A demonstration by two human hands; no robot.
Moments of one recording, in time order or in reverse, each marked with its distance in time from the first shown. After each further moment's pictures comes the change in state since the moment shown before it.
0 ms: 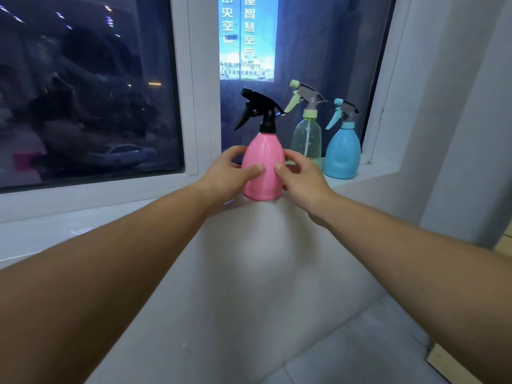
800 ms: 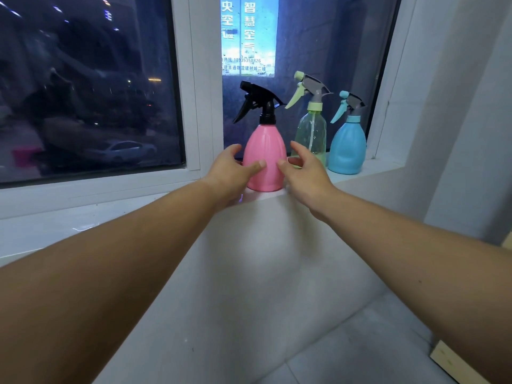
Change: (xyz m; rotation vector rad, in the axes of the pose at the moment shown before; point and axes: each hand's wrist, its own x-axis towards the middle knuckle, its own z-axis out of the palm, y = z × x) left_hand 0.012 -0.008 0.003 0.109 0.107 -0.036; right_hand 0.010 0.005 0.007 -0.110 0.078 0.005
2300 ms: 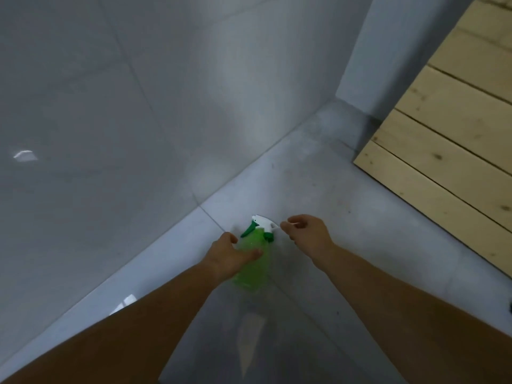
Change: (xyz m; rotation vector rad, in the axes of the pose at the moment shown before) left_hand -0.231 -0.377 0.317 0.390 -0.666 -0.754; right_hand -0.305 0.495 -0.068 -0.082 0.013 1.027
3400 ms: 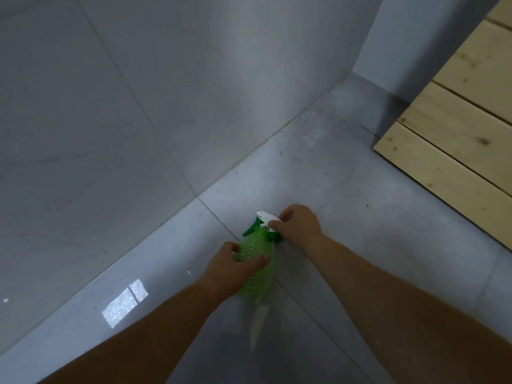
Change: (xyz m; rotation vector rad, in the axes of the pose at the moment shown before) left_hand 0.026 -0.032 0.029 -0.130 -0.029 -0.053; right_hand 0.056 0.012 0.046 -0.396 -0.078 -0.101
